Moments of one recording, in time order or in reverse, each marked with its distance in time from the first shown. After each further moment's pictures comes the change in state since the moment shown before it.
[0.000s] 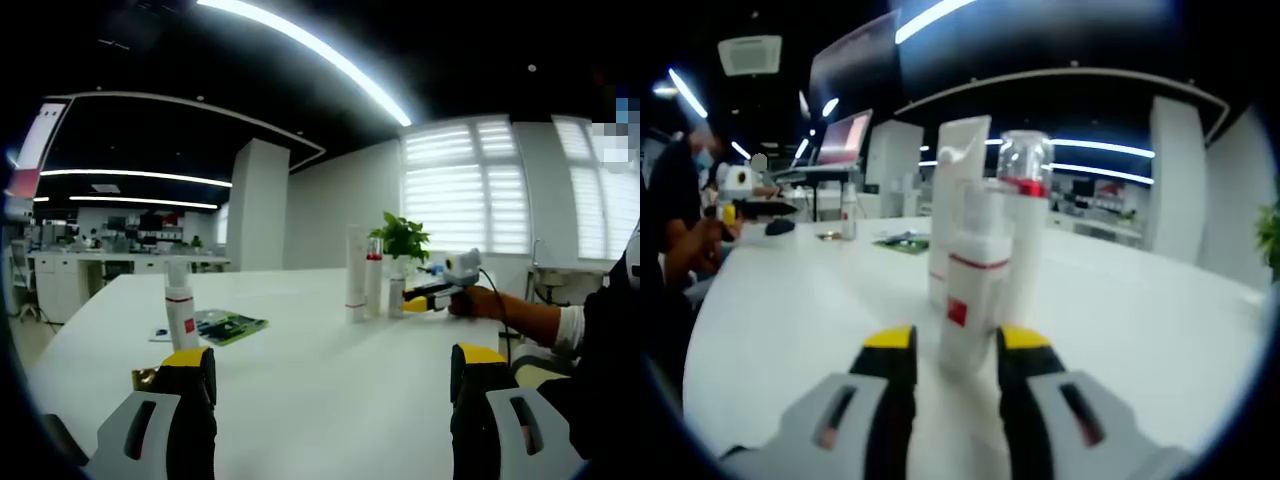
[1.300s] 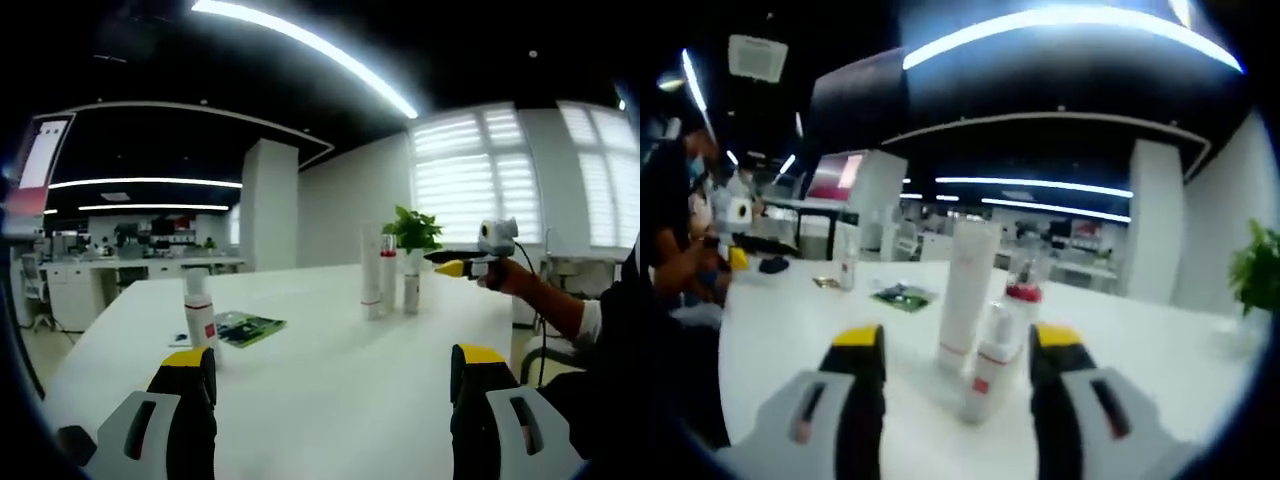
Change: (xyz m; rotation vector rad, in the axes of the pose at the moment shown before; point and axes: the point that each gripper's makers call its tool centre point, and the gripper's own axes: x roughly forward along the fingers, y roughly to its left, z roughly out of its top) left arm -0.008 0.010 0.005 0.041 0.016 0.070; right arm -0.036 0.020 0.088 -0.081 -0.171 -0.126
